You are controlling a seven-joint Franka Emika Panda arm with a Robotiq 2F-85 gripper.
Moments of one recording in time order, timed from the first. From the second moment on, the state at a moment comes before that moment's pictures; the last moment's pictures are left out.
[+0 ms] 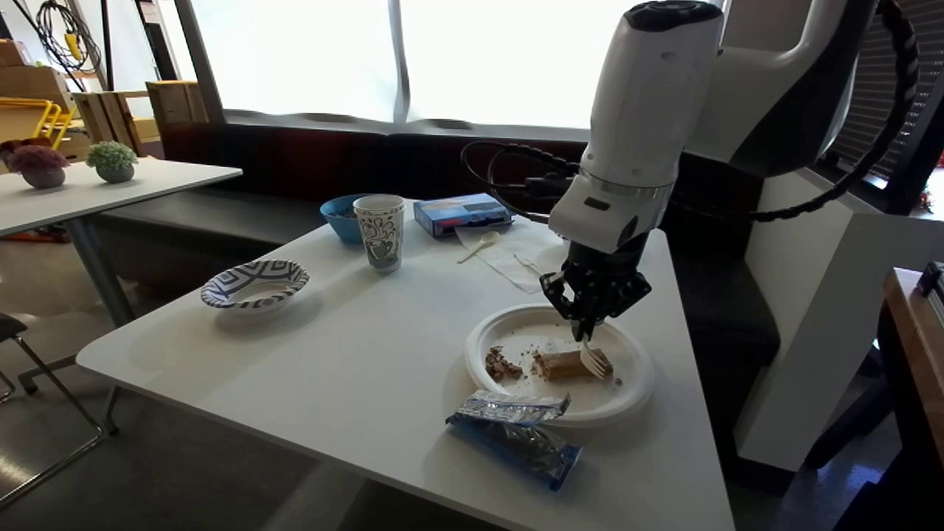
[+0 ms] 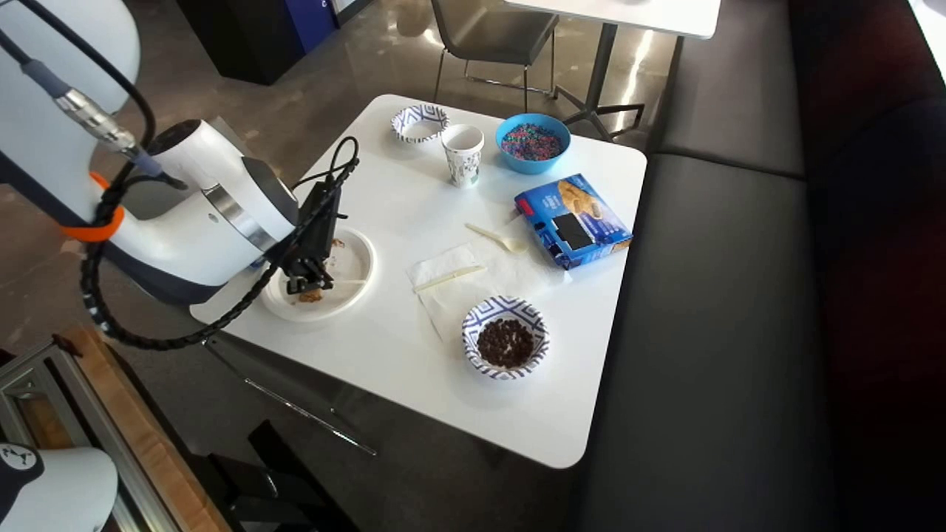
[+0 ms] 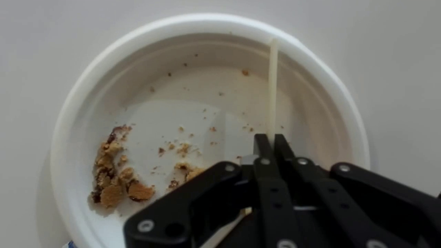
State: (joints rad) arm -0.02 0.52 0.05 -2.46 -1.47 3.01 -0.87
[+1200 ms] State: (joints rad) arm -0.03 0.42 0.05 -2.52 -1.42 2.91 -0.82
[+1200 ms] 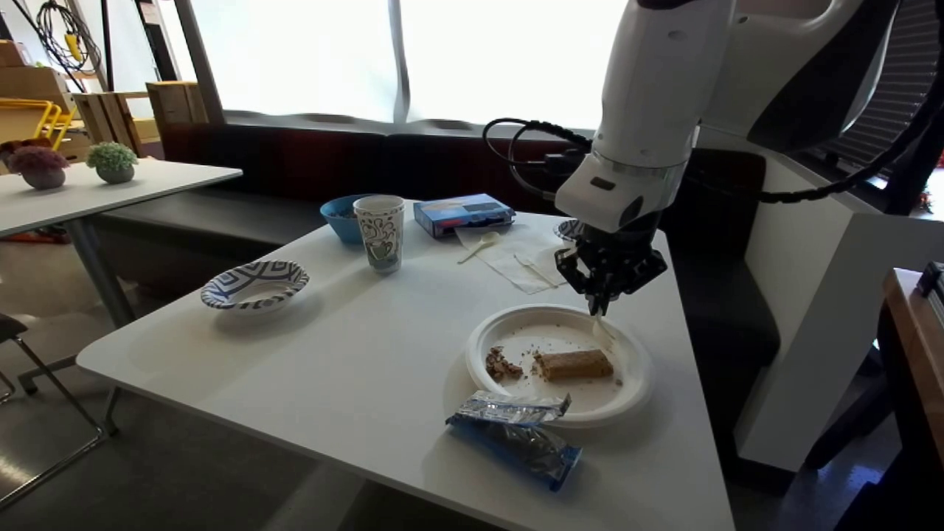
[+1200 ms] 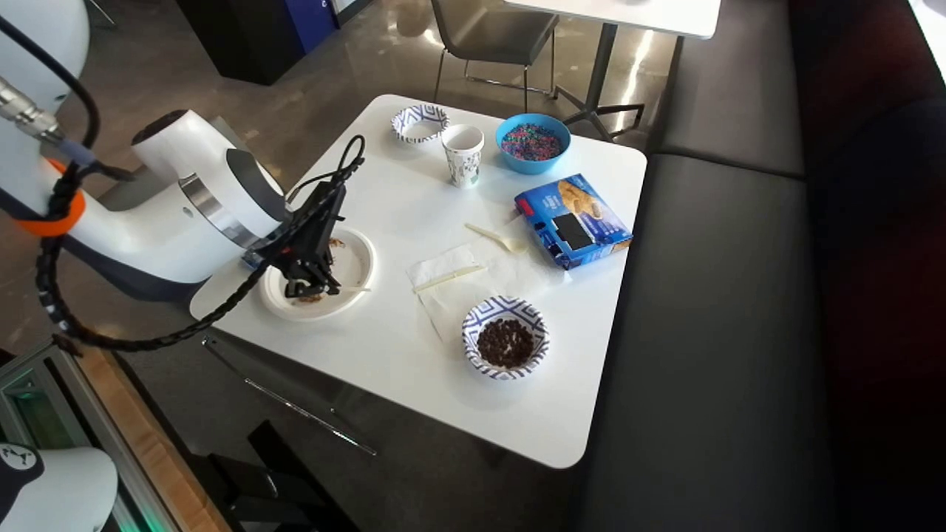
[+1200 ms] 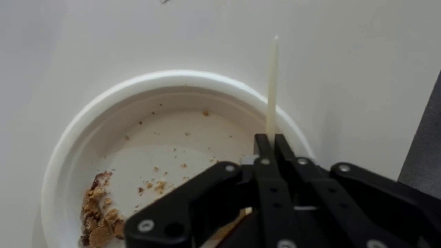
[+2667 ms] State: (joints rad) arm 0.00 0.45 0.11 -2.46 -1.28 2.78 -0.90
